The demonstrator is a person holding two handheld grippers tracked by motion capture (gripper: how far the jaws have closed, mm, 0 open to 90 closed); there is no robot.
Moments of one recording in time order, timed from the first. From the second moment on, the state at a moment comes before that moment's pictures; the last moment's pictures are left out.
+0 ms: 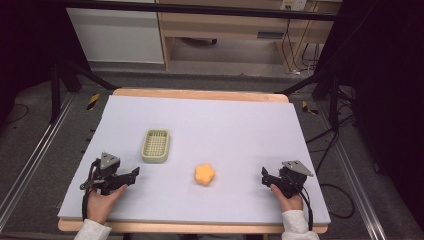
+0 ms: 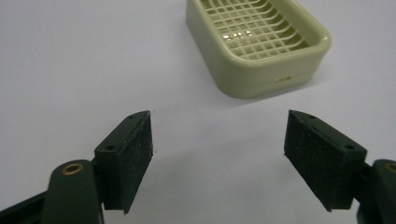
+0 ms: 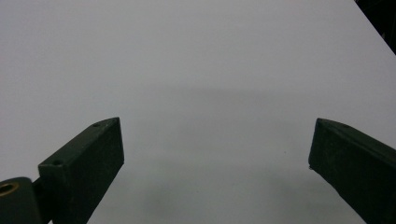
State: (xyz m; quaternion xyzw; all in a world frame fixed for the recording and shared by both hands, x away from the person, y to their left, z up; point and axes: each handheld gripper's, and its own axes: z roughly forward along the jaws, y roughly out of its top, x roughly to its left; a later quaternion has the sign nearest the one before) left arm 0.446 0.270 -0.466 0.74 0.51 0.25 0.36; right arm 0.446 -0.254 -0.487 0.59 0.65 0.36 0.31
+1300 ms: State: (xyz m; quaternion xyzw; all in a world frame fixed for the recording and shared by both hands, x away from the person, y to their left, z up) left arm 0.429 0.218 -0.458 0.80 0.42 0.22 0.38; right arm 0.446 -0.252 -0.488 0.59 0.65 0.36 0.31
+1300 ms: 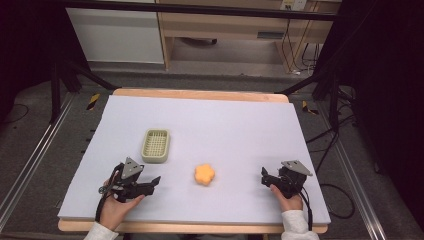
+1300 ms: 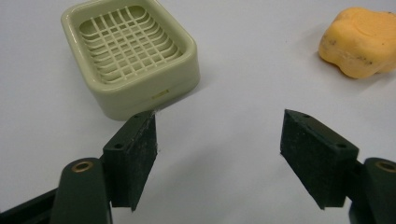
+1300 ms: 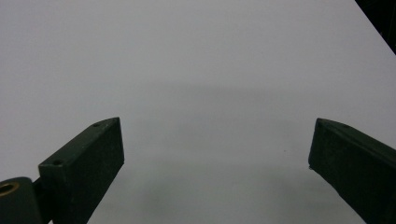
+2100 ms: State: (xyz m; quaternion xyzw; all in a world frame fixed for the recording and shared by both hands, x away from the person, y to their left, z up) left arm 0.429 0.194 -0.444 0.81 0.39 0.19 0.39; right arm 0.446 -0.251 -0.487 0.58 0.65 0.36 0.32
